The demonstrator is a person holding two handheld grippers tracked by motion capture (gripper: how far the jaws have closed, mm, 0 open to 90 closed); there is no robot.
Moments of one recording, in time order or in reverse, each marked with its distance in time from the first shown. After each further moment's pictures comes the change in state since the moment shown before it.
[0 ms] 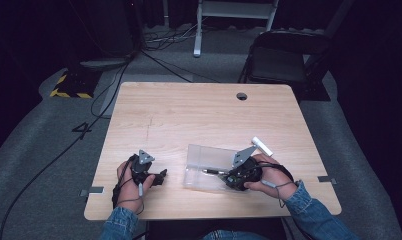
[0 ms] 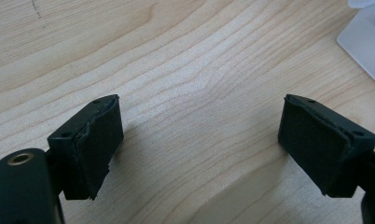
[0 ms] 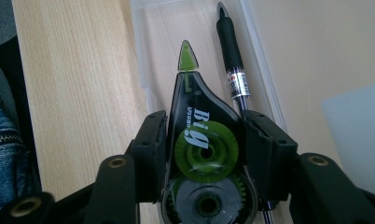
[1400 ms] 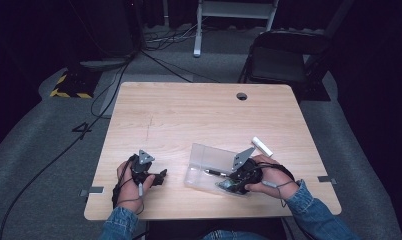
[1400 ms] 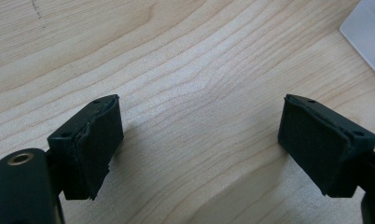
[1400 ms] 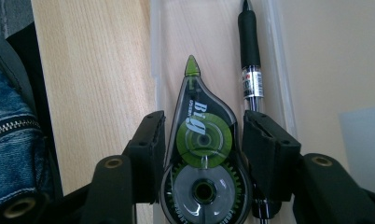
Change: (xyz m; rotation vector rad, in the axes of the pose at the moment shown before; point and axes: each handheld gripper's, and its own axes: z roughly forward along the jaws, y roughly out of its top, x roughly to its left) left arm 0.000 0.000 0.000 0.002 -0.001 0.001; right arm 0.002 -0.001 0.000 0.038 0.052 -0.009
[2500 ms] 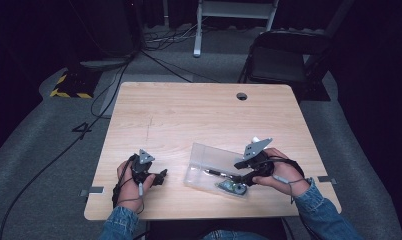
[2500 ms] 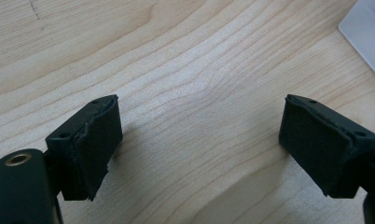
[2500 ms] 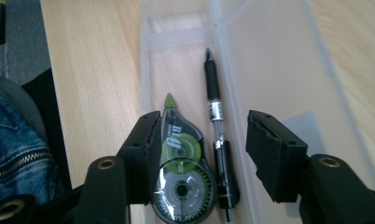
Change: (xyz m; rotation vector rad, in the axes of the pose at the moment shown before) left arm 0.001 0.001 0.001 0.002 0.002 0.009; right arm -0.006 -0.002 -0.042 -0.164 -0.057 0.073
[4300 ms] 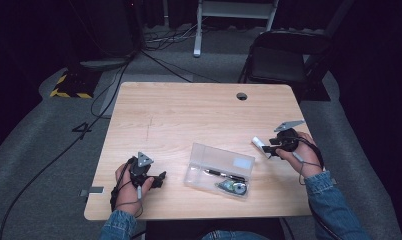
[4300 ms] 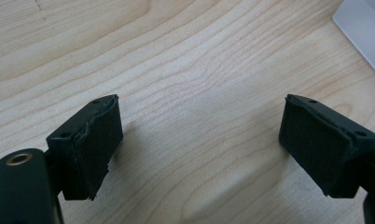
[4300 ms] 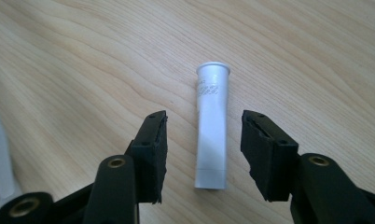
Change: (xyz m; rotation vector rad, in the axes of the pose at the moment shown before) left arm -0.003 -0.008 -0.007 0.001 0.005 -0.008; right arm -0.099 -0.057 -0.033 0.012 -0.386 0.343
